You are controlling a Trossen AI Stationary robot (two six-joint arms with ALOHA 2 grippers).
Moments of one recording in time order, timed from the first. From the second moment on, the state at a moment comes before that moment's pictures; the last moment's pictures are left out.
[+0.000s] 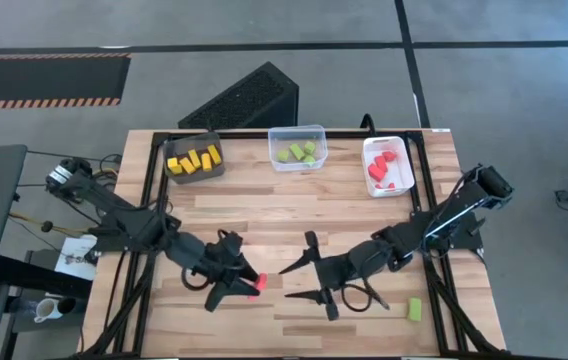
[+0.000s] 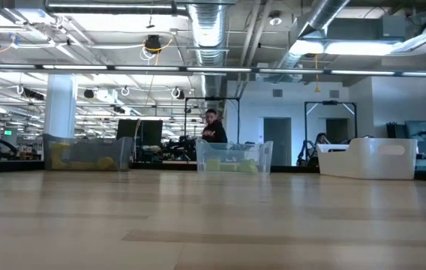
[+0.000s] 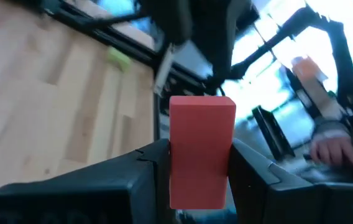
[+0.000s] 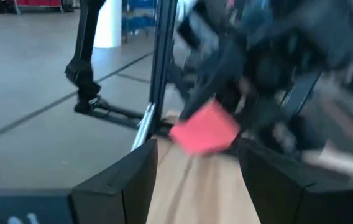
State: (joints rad) left arm -0.51 1.30 1.10 -0.13 -0.11 -0.74; right arm 0.50 1.56 1.24 0.20 0.26 -0.07
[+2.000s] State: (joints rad) left arm -0.08 1.31 0.94 0.14 0.61 -1.03; right arm 0.20 1.59 1.25 0.12 -0.27 -0.27
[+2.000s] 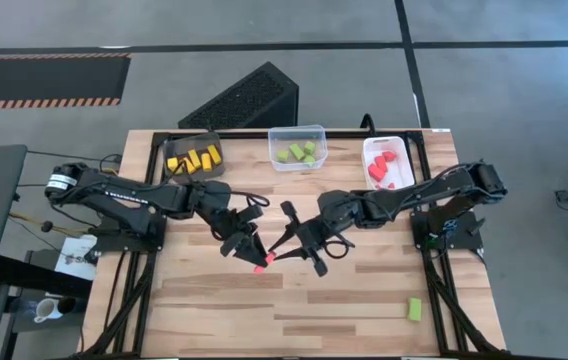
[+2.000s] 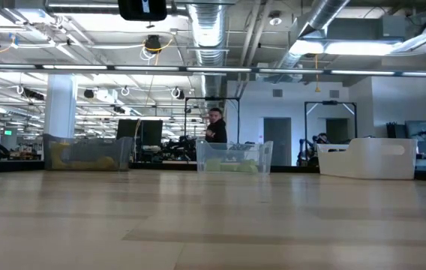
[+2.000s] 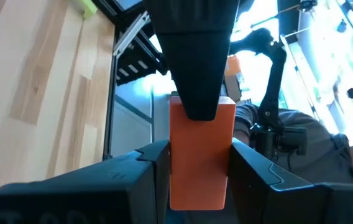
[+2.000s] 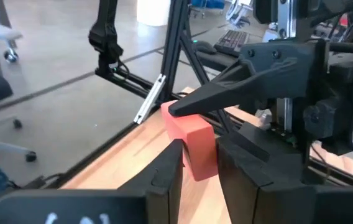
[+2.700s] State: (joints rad) left arm -0.06 1.33 0.94 0.21 0.66 -1.04; right arm 0.19 1.59 1.25 0.17 -0.37 -0.23
